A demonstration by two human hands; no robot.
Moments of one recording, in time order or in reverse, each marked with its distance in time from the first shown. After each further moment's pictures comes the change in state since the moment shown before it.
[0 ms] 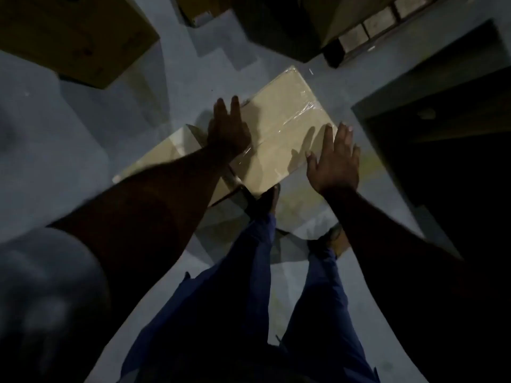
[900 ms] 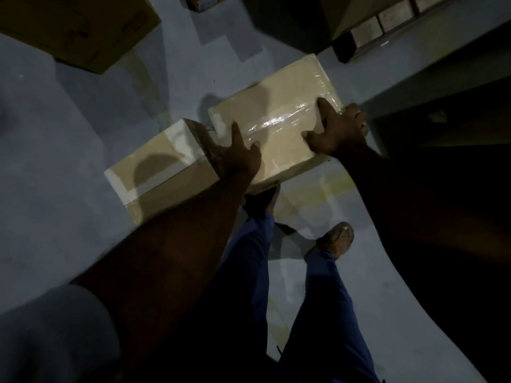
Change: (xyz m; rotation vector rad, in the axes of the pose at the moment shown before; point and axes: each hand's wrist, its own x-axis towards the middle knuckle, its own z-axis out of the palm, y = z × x) left_hand -0.029 0.017 0.062 -0.270 0.075 -0.454; right_hand 0.099 -0.003 -0.029 0.126 -0.310 0.042
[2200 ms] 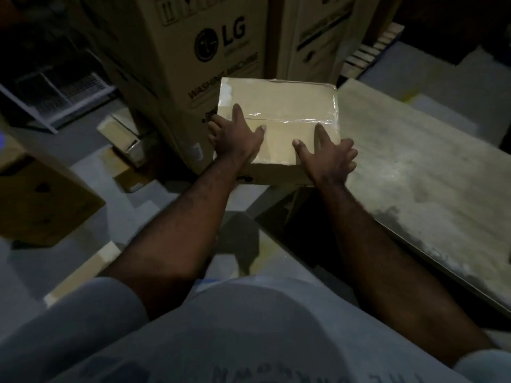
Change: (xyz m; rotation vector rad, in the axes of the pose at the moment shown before) left_hand -0.448 0.344 -0.133 -0.030 0.358 0.763; right_hand -0.380 0.239 -0.334 0.379 0.896 0.298
